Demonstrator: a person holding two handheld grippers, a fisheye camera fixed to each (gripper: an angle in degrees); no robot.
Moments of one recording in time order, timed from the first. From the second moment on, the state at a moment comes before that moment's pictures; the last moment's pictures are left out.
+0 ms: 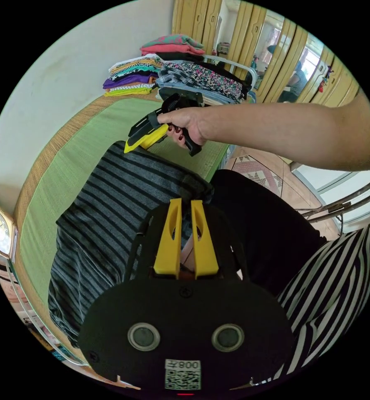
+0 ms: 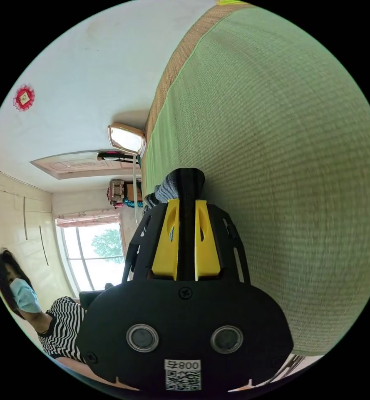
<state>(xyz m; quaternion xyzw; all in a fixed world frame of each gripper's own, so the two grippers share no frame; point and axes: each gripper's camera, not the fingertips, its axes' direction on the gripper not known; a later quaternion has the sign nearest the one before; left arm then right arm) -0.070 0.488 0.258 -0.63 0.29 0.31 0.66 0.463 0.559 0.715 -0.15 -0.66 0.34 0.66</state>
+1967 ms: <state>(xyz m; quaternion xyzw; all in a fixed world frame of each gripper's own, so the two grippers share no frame) -0.746 0.186 -0.058 -0.26 0.01 -0.42 0.87 -0.199 0.323 0.659 -0.12 -0.64 0.04 0.76</state>
